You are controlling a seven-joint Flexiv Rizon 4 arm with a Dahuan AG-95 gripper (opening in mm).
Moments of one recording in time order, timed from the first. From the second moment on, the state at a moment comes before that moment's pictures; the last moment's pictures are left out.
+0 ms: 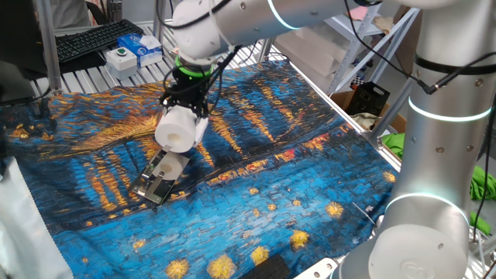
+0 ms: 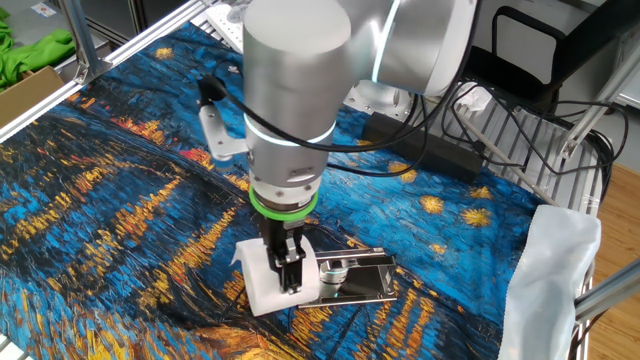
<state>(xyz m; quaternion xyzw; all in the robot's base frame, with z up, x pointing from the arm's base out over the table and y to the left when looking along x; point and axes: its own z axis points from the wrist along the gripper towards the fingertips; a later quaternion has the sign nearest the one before) 0.620 0.071 0.089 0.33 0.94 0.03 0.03</state>
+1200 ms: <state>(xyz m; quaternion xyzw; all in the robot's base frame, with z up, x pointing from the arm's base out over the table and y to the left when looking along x) 0.589 0.098 0.088 0.34 0.94 0.04 0.03</state>
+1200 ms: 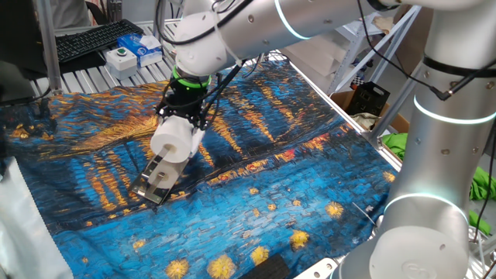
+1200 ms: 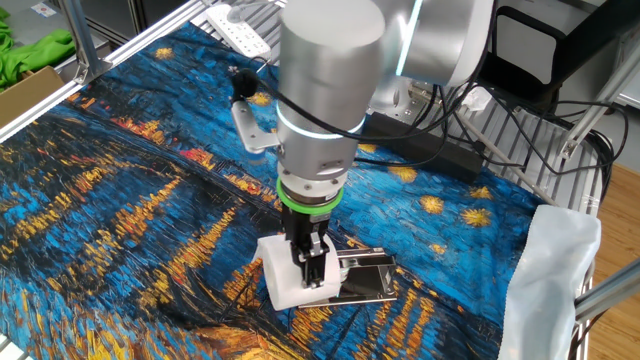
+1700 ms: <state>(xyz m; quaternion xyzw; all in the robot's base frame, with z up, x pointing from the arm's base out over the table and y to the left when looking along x) 0.575 0.112 0.087 0.35 0.93 0.04 0.03</state>
